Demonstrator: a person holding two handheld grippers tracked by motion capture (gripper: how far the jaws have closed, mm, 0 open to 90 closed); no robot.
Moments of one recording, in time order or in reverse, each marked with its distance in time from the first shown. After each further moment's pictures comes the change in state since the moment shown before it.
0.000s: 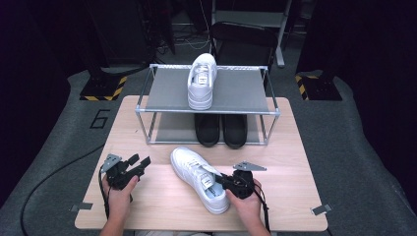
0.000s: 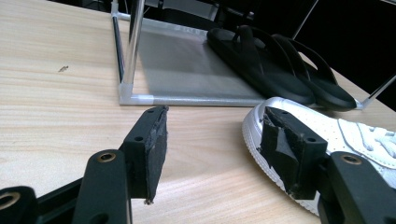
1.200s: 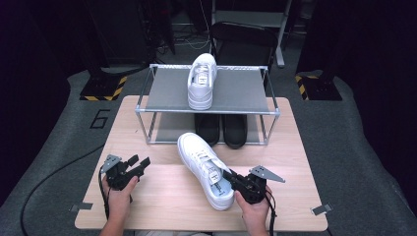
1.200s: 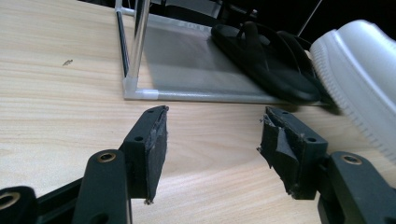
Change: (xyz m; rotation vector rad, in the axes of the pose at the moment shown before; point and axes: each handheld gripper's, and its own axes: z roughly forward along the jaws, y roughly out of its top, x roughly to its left) left arm 0.003 -0.003 0.001 0.008 0.009 -0.010; right arm 0.004 -0.004 -0.040 -0.245 0.013 0.073
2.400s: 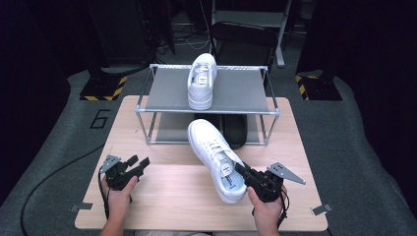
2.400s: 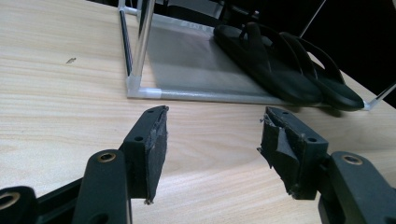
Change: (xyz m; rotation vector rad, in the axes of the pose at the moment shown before) left arm 0.002 -0.001 -0.001 -0.003 0.005 -0.007; right arm 0.003 0.030 -0.039 -0.130 -0.016 -0.008
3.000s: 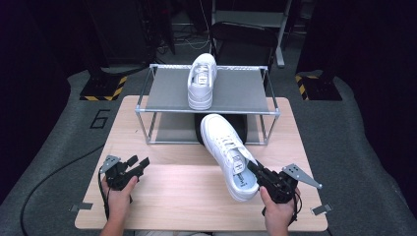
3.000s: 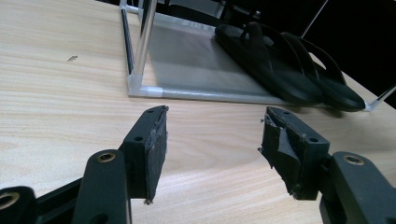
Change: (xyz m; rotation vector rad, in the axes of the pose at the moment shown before) left arm 0.001 -0.001 0.001 -0.006 0.003 -0.009; right arm -0.012 0.012 -0.026 -0.070 -0.042 0.001
